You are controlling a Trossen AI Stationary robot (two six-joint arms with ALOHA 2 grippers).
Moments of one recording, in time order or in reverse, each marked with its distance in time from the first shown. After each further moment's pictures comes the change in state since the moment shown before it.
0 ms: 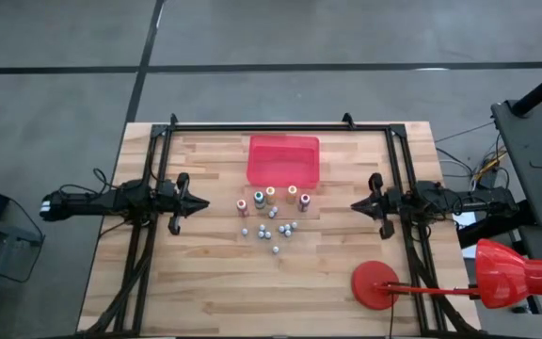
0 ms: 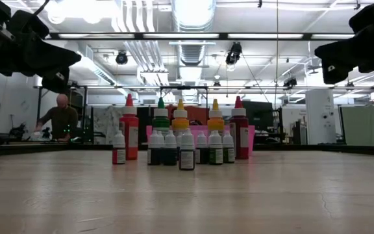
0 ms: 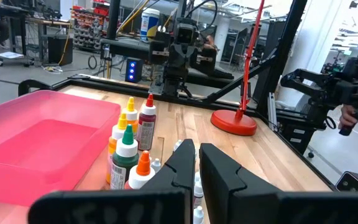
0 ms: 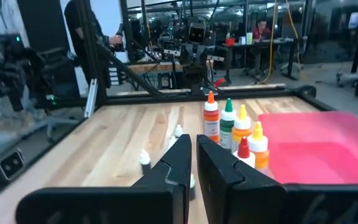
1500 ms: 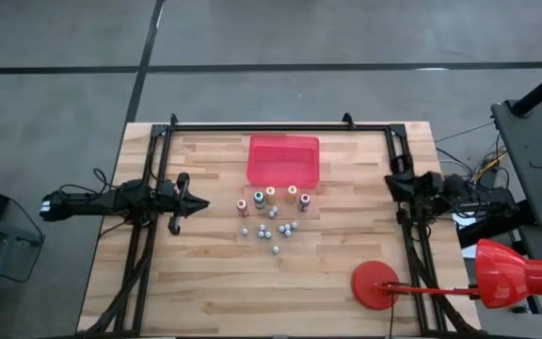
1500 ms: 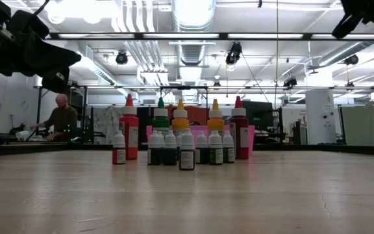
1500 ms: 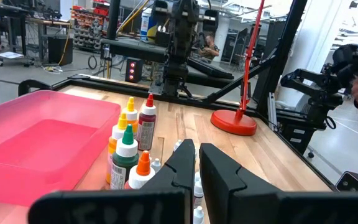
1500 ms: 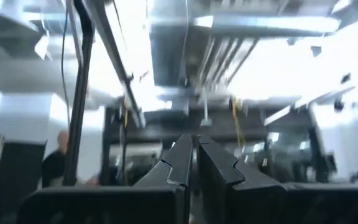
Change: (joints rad) left arm 0.000 0.000 0.000 0.000 0.000 0.000; right arm -0.001 0.000 0.000 0.706 0.107 -0.146
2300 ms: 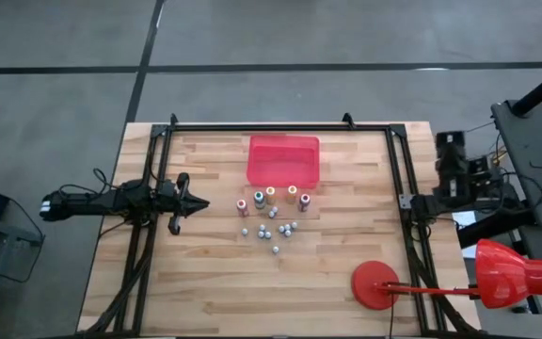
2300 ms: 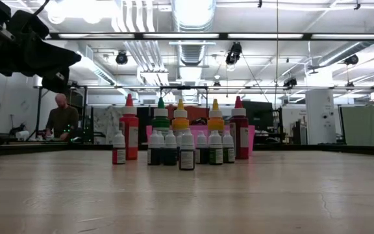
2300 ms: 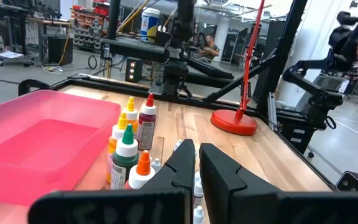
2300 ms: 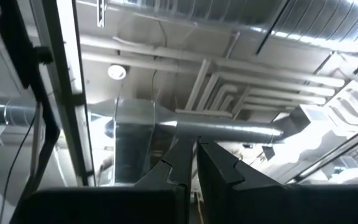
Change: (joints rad) left arm 0.000 0.000 0.000 -0.001 0.000 0.000; right arm 0.001 0.112 0.273 0.256 0.080 -0.175
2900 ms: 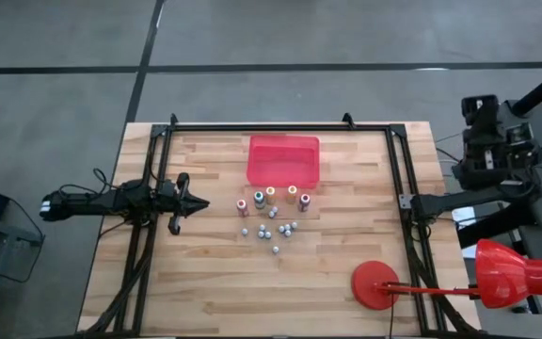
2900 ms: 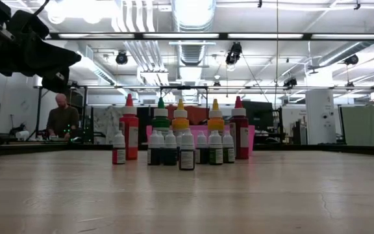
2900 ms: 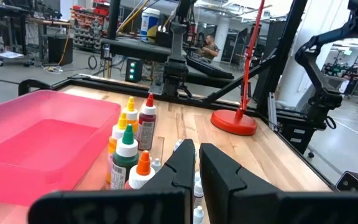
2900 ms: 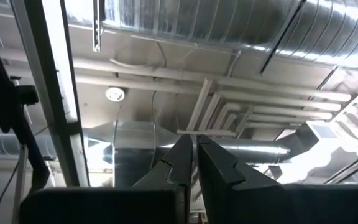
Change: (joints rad) left arm 0.000 0.000 0.000 0.000 0.000 0.000; right arm 0.000 0.422 0.535 -0.052 -0.003 0.024
